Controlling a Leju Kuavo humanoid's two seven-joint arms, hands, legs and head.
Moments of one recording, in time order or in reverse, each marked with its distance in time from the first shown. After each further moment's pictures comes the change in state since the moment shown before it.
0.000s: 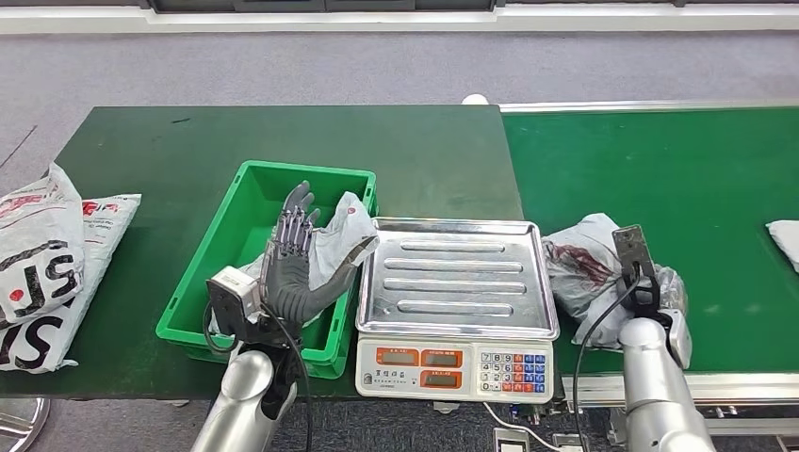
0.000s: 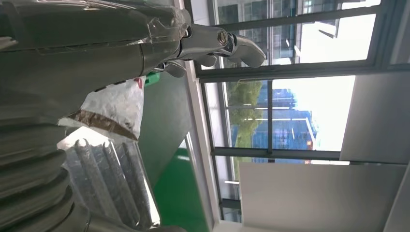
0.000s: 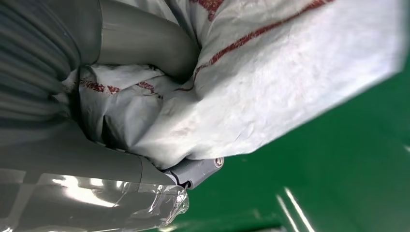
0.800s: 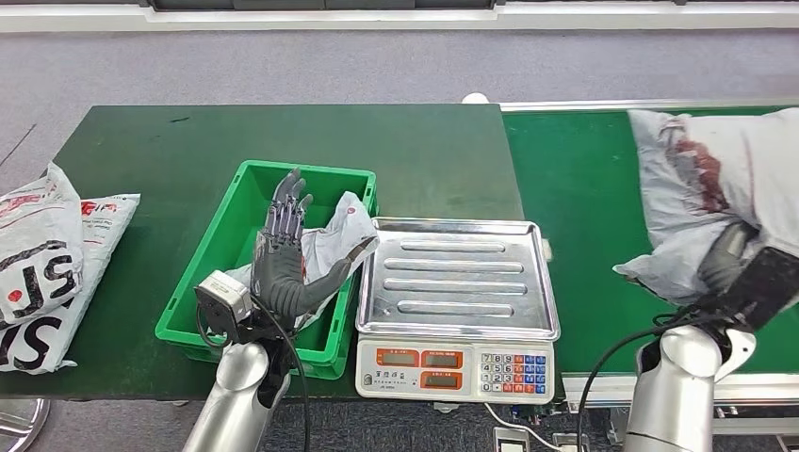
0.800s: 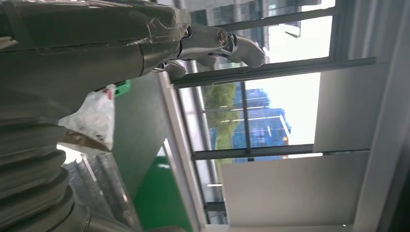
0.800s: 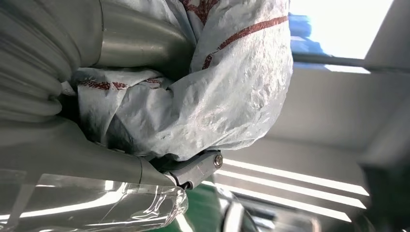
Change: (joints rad) left arm -0.039 -0.001 0.028 0.005 -0.064 -0.043 -0.103; right arm 0.177 0.128 0.017 -0.651 -0.548 -0.332 -0.571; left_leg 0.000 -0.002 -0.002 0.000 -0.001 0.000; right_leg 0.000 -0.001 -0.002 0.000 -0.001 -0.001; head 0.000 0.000
